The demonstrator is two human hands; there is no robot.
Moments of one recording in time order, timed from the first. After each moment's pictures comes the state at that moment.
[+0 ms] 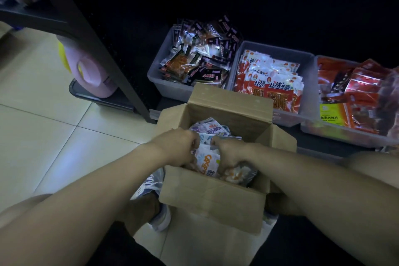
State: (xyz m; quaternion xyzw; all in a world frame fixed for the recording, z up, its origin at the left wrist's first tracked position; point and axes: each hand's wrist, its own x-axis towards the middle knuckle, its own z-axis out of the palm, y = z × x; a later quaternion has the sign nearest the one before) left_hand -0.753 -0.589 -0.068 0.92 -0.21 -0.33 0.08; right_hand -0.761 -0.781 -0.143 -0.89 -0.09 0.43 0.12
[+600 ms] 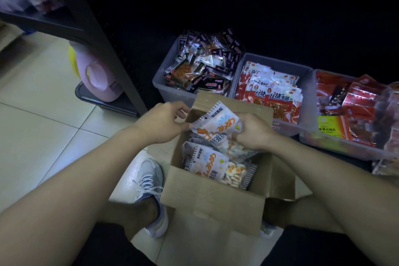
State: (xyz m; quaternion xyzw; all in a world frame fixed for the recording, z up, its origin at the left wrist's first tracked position) left_hand -0.721 -0.558 -0.030 0.94 -0.11 -0.18 0.27; right_hand -0.752 -0.816 -0.059 -0.94 0.02 0.21 0.28
